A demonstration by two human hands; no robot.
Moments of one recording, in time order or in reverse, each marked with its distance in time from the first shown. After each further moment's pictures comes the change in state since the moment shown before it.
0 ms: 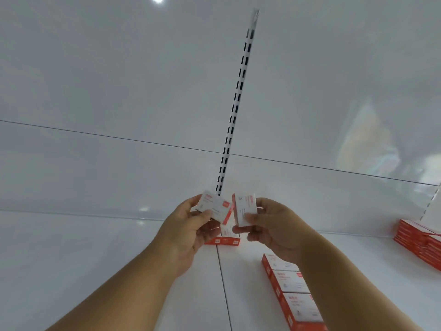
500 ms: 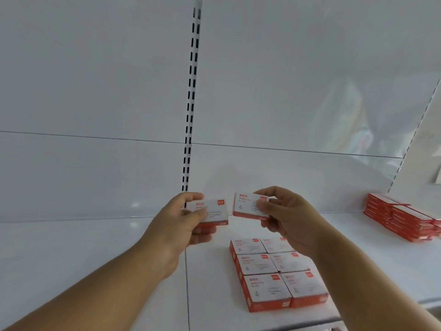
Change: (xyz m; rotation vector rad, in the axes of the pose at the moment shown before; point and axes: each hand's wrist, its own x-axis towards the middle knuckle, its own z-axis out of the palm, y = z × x) left_hand -0.022 -0.014 0.053 0.440 0.000 0.001; right_hand -0.047 0.001 -0.078 -0.168 0.172 -0.140
